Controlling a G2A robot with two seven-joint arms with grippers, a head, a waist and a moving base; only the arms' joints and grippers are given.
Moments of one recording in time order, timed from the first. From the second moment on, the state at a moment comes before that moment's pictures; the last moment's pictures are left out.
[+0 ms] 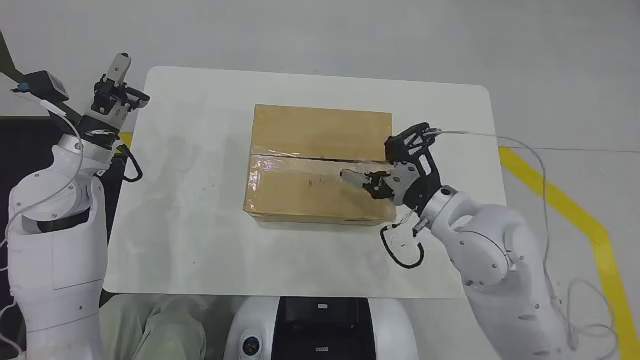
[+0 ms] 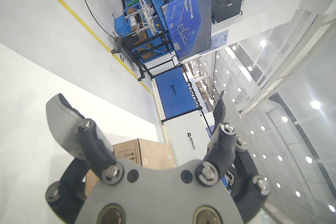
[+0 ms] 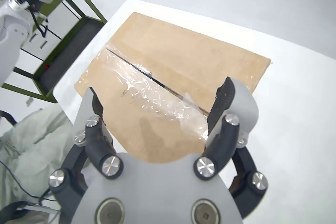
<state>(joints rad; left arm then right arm) 1.38 -1.10 -1.91 -1.66 -0.16 -0.19 -0.55 -1.42 -1.26 1.25 -2.11 -0.96 -0.19 0.74</state>
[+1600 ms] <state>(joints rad) 1.38 -1.10 -1.91 -1.66 -0.16 -0.19 -0.55 -1.39 -1.22 1.17 -2.08 -1.54 -0.31 0.74</state>
